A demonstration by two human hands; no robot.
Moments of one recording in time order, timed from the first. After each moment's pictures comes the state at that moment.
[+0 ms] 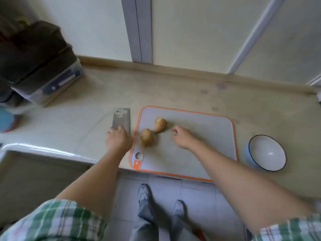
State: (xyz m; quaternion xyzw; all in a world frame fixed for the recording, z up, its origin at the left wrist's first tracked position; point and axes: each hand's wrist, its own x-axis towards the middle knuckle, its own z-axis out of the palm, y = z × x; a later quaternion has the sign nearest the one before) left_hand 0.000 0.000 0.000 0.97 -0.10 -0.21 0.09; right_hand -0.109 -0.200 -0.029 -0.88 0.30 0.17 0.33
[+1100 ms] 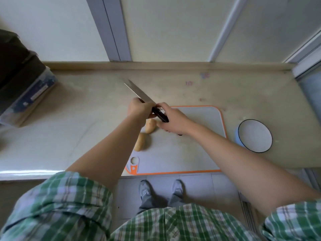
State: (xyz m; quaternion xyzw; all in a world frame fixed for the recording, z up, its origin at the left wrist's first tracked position) left_hand 0.018 -0.124 0.070 0.77 -0.01 -0.36 0.53; right_hand -0.094 -0.209 0.056 -0.86 0.24 0.08 0.44
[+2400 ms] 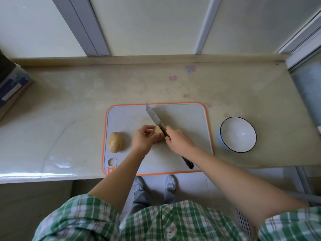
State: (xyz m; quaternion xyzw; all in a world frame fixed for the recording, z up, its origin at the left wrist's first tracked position) left_hand -0.086 -0.131 -0.022 0.79 -0.10 -0.38 0.47; right_hand -0.184 -0.240 -0.008 -0.91 0.29 0.14 0.28
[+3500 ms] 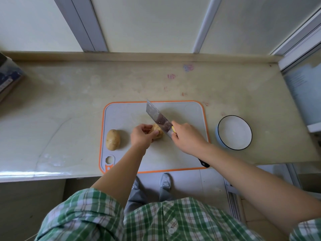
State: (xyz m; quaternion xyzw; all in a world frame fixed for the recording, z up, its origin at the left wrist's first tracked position) left_hand -0.084 -0.136 -0.026 0.77 -0.01 -0.39 0.50; right_hand -0.199 -0.242 0.051 -0.94 0.25 0.13 0.21
